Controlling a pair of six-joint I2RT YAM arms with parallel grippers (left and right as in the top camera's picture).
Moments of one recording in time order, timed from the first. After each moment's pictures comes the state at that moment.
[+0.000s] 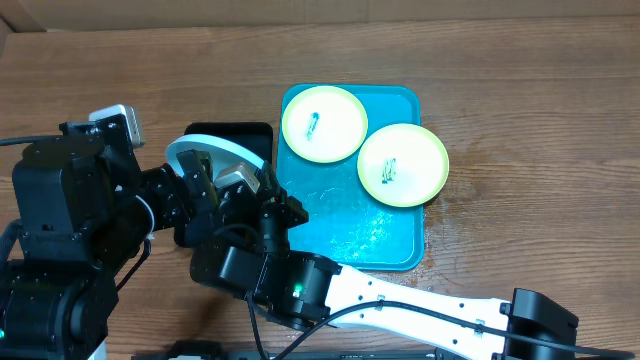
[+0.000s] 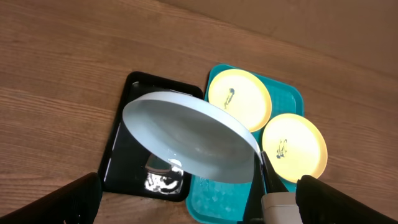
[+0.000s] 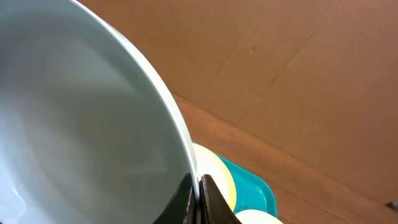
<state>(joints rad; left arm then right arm) -0.07 1.08 1.73 -1.37 0.05 -0.36 1.28 1.77 1.44 -0.33 1.17 0.16</state>
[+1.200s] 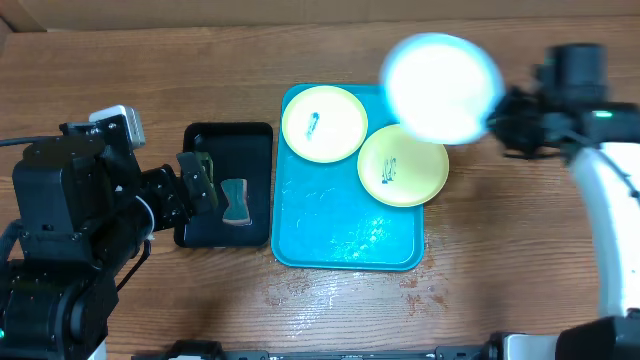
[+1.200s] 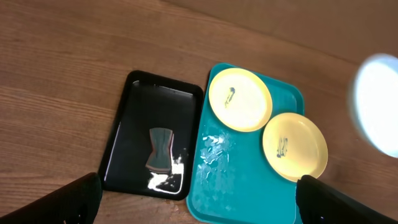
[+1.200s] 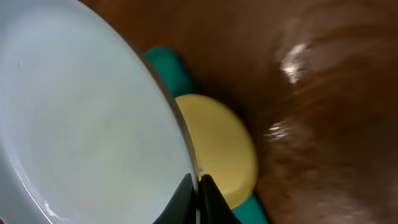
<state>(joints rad) -0.07 1.08 1.73 -1.38 0.05 -0.36 -0.11 1.53 1.46 -1.02 -0.27 0.66</state>
